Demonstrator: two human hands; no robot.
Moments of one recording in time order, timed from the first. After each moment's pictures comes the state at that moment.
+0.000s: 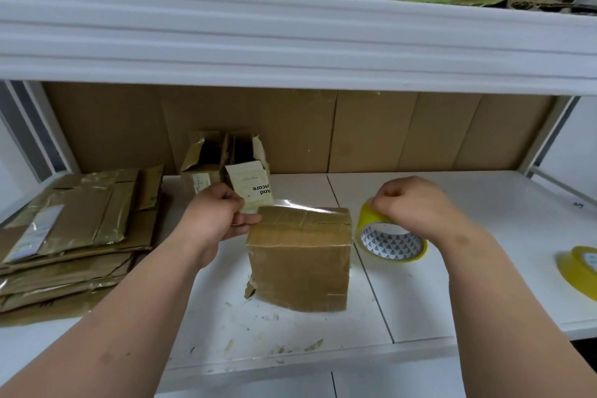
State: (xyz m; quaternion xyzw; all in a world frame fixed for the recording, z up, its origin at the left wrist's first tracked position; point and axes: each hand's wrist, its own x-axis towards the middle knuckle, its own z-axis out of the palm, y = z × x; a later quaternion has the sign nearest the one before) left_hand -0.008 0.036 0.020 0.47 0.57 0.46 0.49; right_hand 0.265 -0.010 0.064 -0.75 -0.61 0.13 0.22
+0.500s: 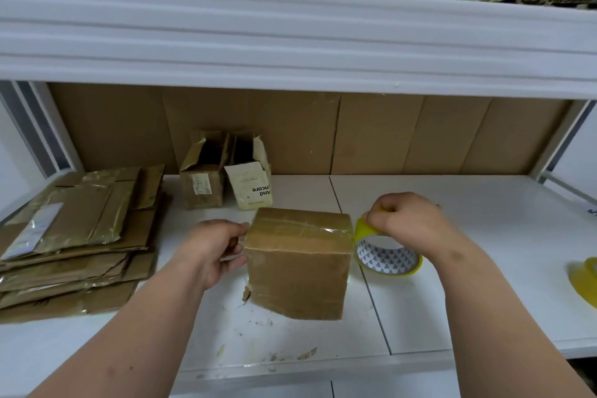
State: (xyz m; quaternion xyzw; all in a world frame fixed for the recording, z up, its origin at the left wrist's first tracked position) left_hand 0.000 0.037 -0.014 0.34 0.62 0.43 0.56; right_hand 0.275 0.002 0.043 -0.74 -0.62 0.14 0.20
